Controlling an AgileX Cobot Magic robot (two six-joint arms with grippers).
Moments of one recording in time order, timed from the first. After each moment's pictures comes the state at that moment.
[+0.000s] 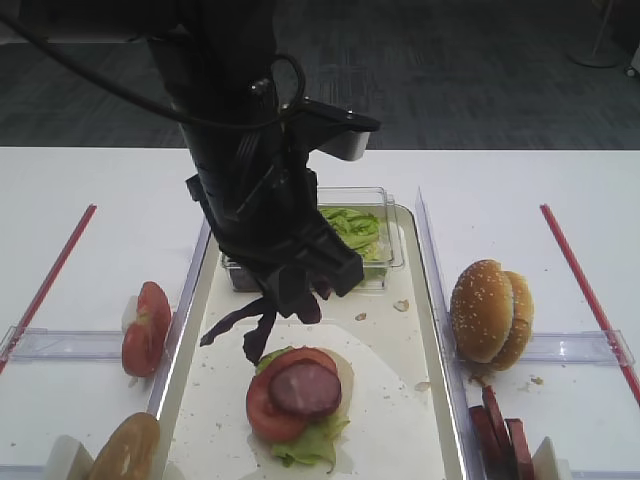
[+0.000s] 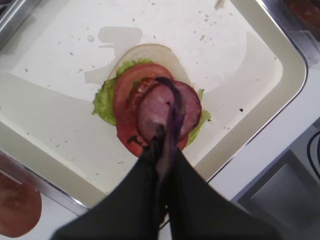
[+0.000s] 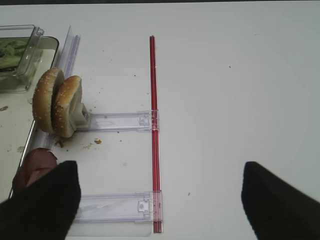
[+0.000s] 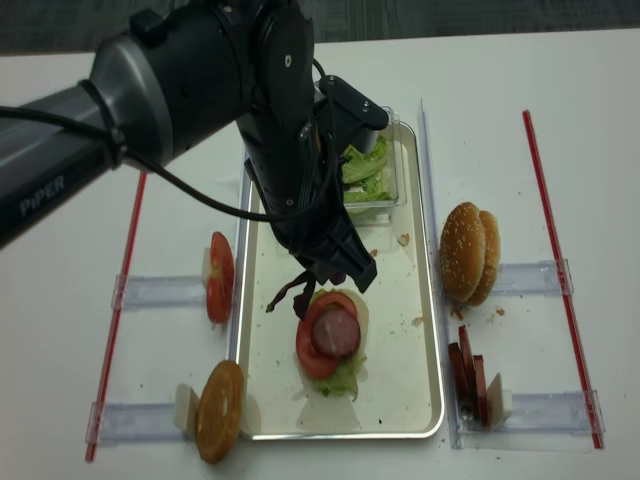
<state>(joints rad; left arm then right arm) -0.72 1.75 -1.46 -0.12 1.23 0.07 -0.05 -0.01 -0.48 0.04 1.13 -0.02</state>
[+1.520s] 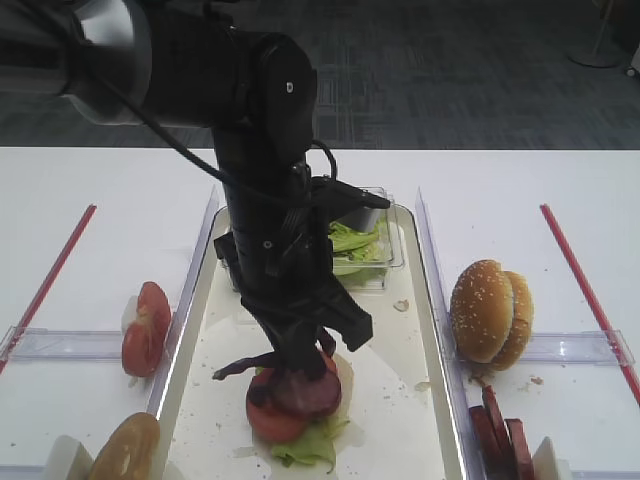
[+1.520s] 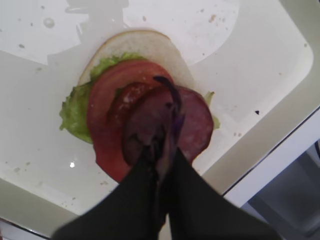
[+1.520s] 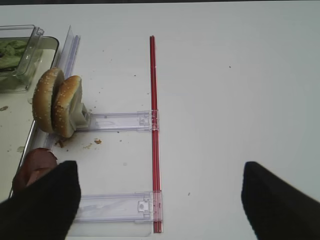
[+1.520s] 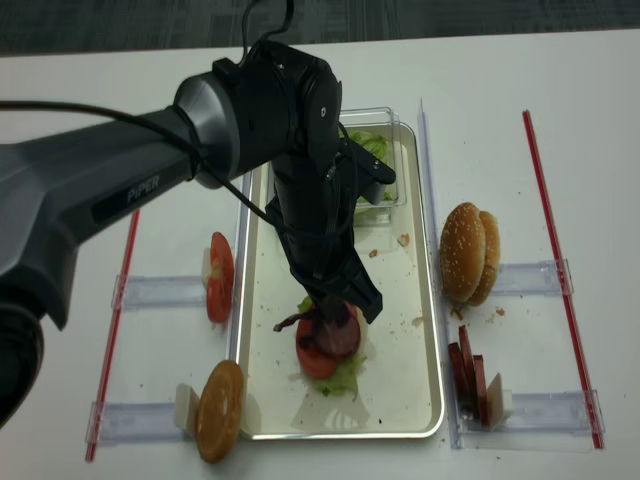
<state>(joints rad) -0.72 1.91 -1.46 -0.17 1.21 0.13 -0.05 -0.01 -0.48 0.04 1.13 -0.02</state>
